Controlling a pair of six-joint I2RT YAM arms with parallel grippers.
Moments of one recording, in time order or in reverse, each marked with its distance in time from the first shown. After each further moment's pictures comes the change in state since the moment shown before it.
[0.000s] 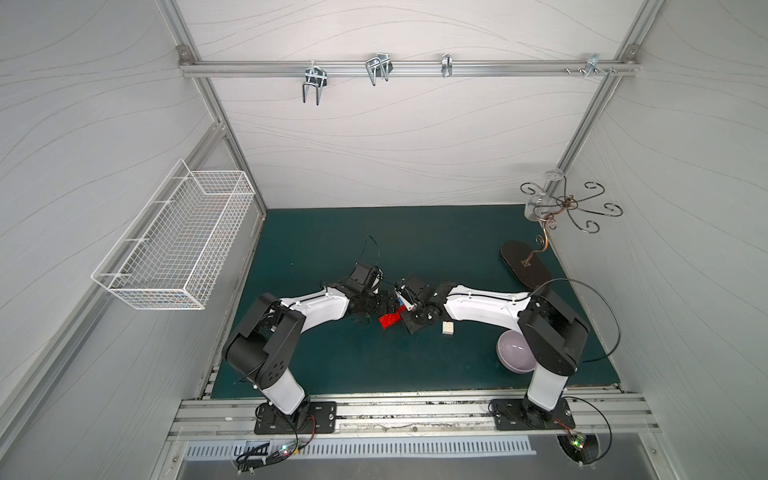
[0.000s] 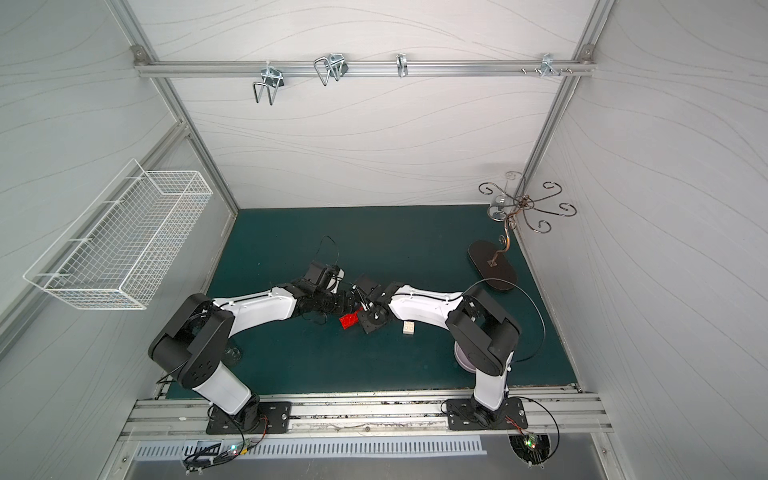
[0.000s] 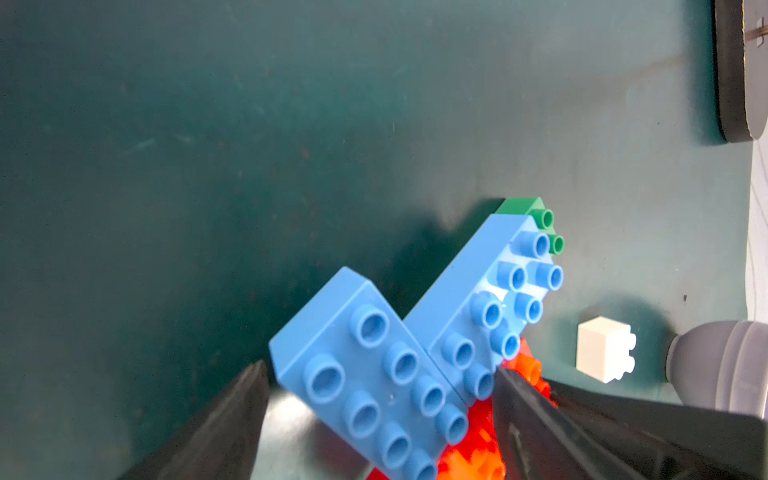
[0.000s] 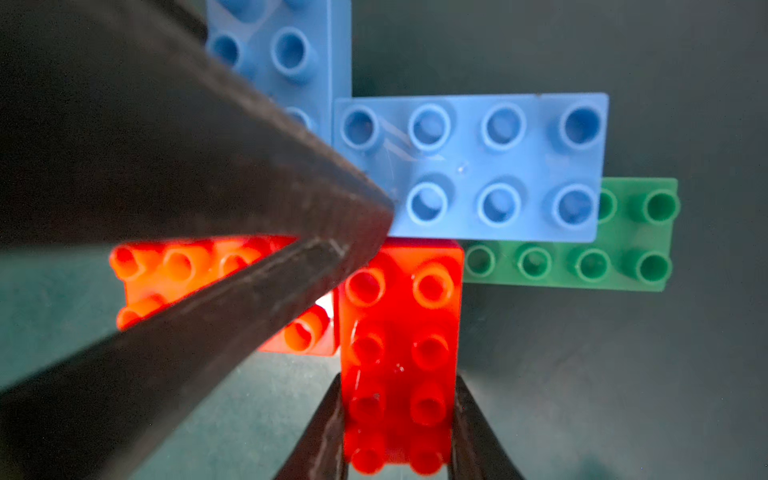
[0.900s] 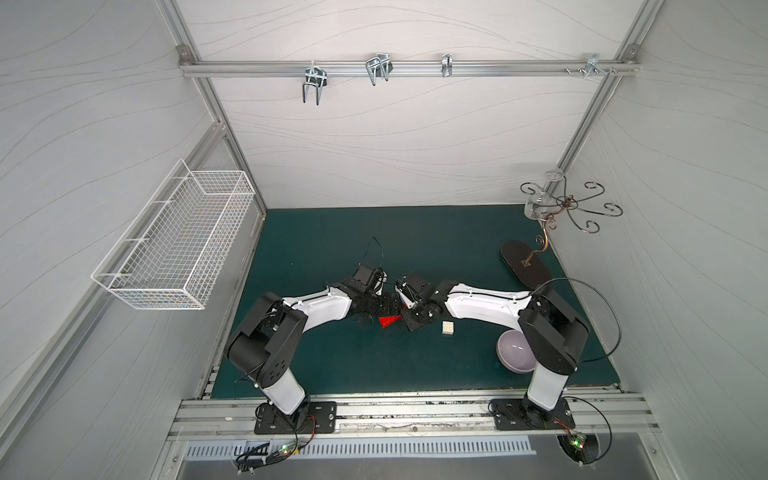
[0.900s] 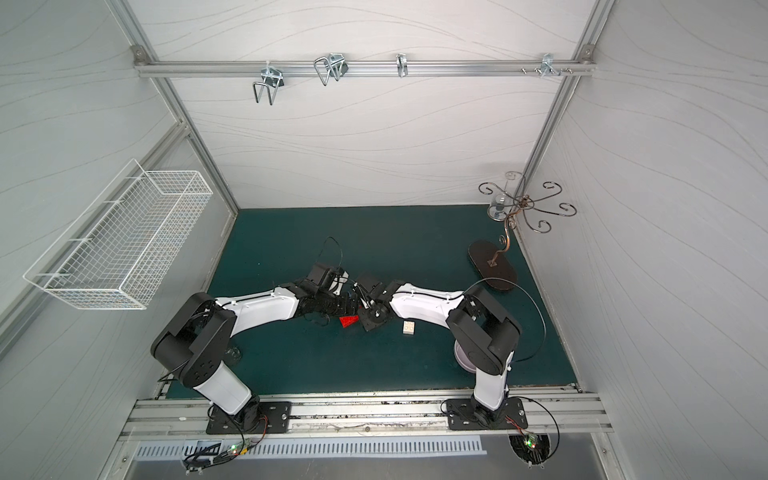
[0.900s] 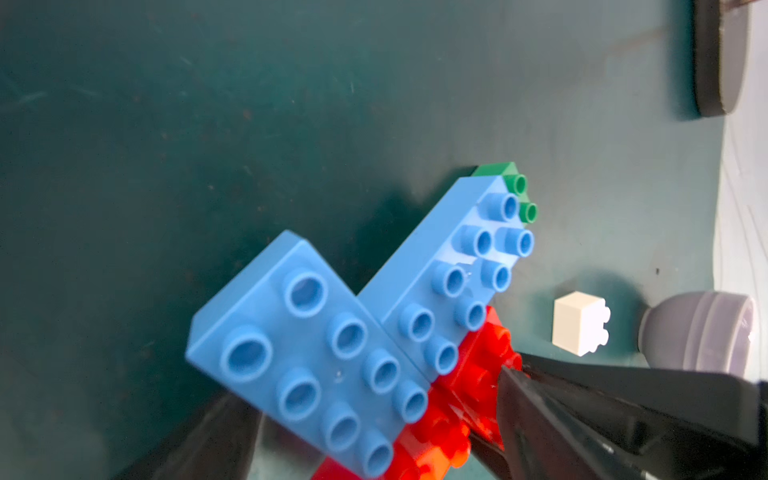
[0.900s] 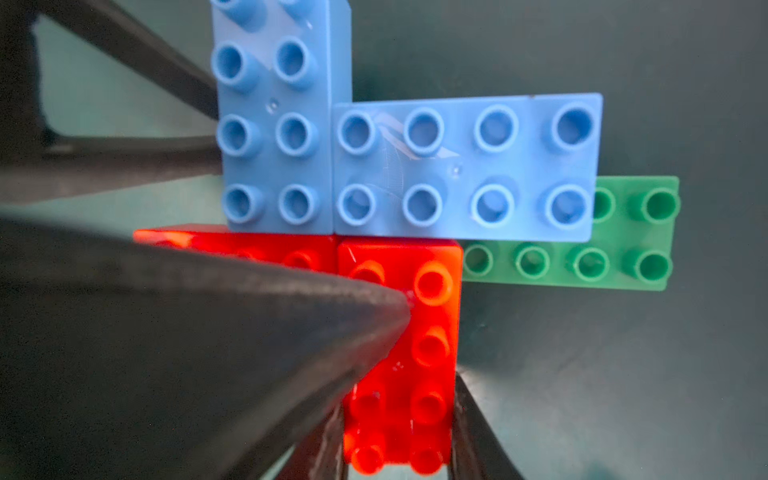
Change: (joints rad) left arm -0.020 0.045 0.054 -0.047 0.029 -0.013; right arm -0.019 0.000 0.005 0.008 -0.025 0.016
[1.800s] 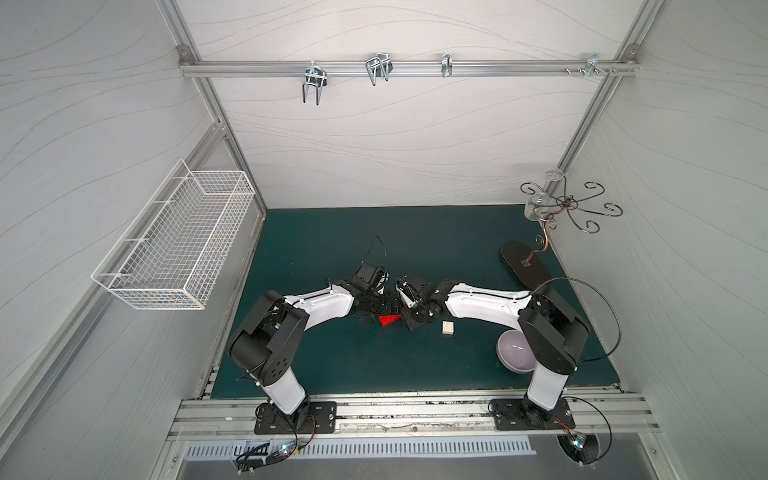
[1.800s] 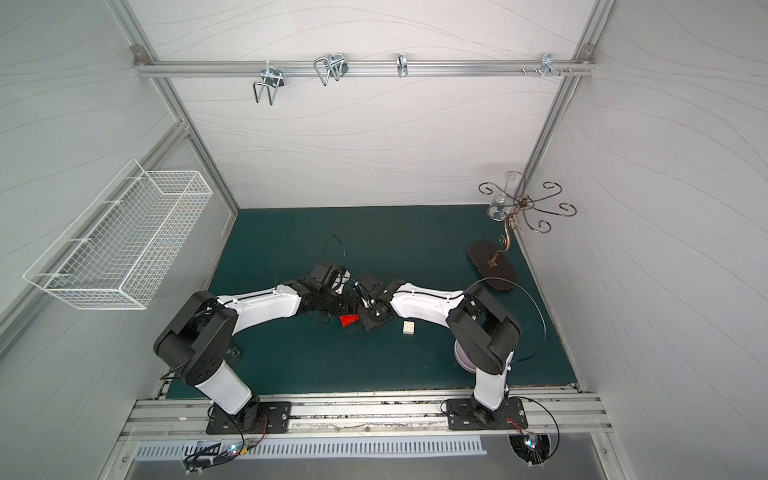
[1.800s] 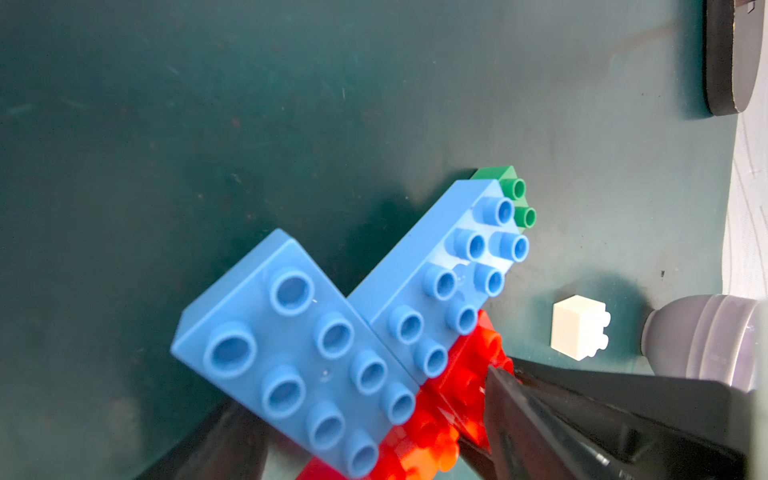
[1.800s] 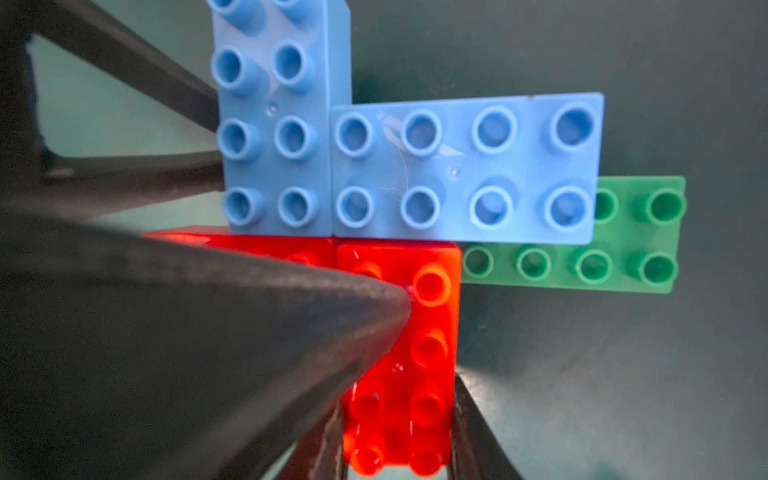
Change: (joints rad) left arm 0.009 0.010 0.021 -0.020 0.002 -0.010; right arm -0.002 0.000 -0.001 0.005 -0.008 0.023
